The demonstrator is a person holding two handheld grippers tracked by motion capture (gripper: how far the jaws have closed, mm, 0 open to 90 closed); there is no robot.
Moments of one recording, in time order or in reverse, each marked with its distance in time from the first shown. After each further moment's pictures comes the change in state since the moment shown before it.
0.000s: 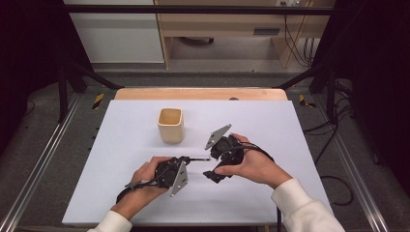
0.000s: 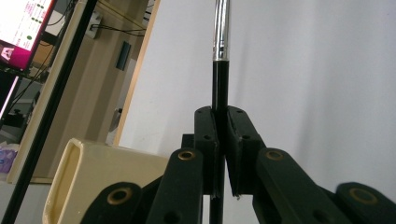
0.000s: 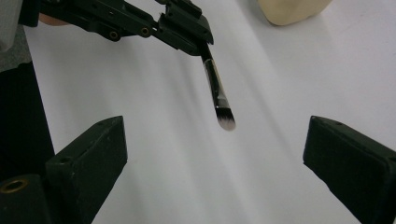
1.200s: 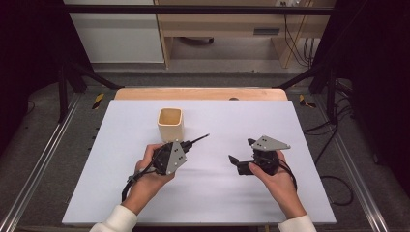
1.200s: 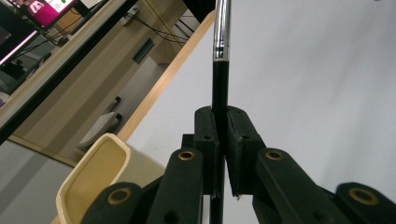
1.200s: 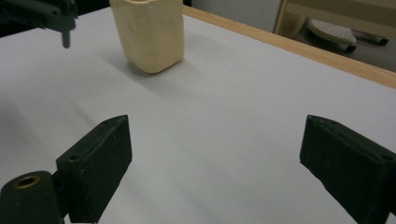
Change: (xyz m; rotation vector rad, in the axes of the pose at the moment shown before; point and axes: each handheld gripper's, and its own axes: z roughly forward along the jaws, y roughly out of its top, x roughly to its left) left arm 0.041 0.018 -0.009 -0.058 0.069 -0.329; right arm -0.028 -0.108 -0.006 -0.490 -0.306 0.333
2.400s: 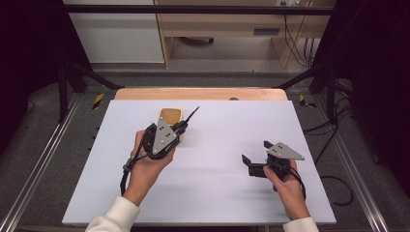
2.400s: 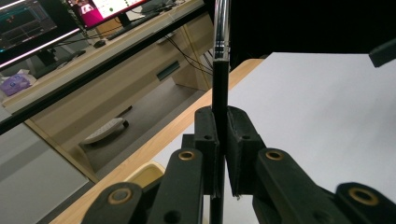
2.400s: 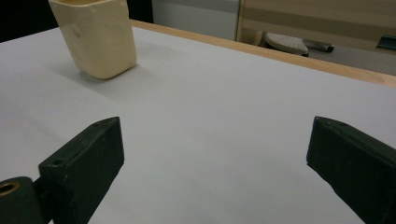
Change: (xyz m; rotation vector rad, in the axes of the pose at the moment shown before) left arm 0.043 0.026 -0.017 -0.129 0.097 -0.253; right arm -0.023 -0.038 -0.010 -0.105 -0.139 0.067
